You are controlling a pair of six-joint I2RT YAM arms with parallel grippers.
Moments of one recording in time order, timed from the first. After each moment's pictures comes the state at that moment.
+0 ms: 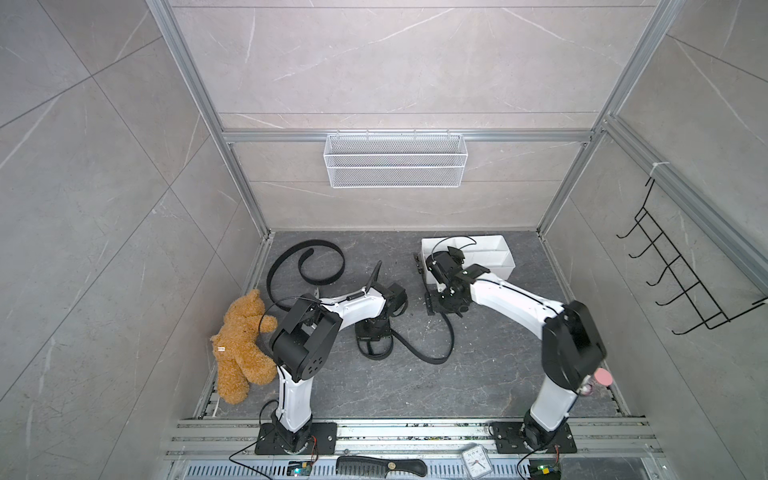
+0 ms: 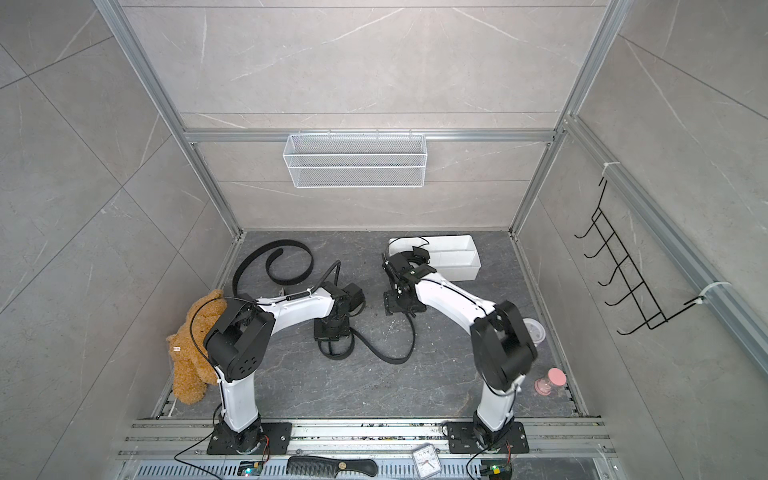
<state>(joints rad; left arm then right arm) -0.72 1.96 1.26 -0.99 -0.20 -0.83 0.58 1.88 1.43 -0.82 0.07 0.38</state>
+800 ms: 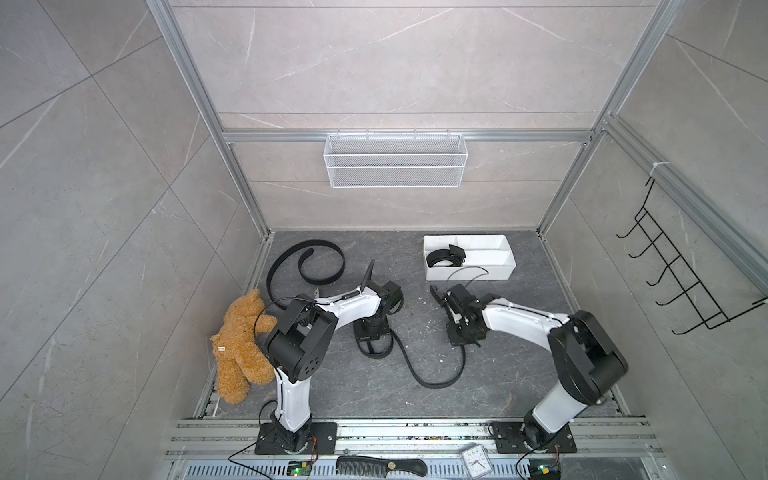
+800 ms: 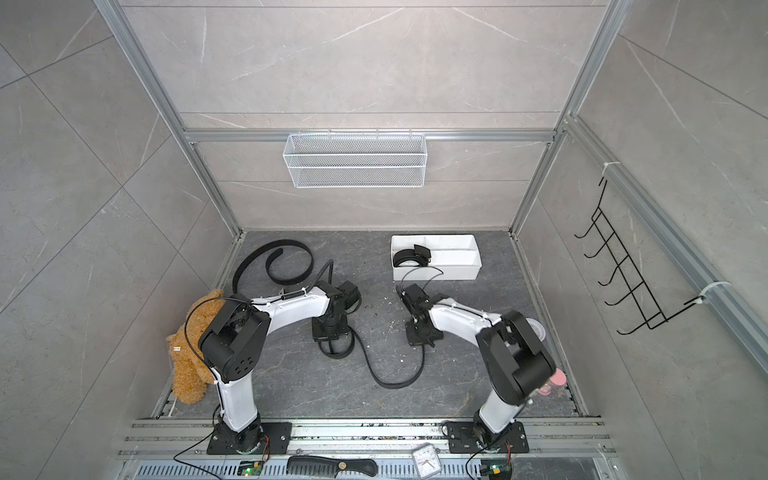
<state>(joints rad) -0.69 1.94 1.23 -0.96 -0.14 -0.88 0.55 1.61 0.89 -0.69 0.04 0.41</state>
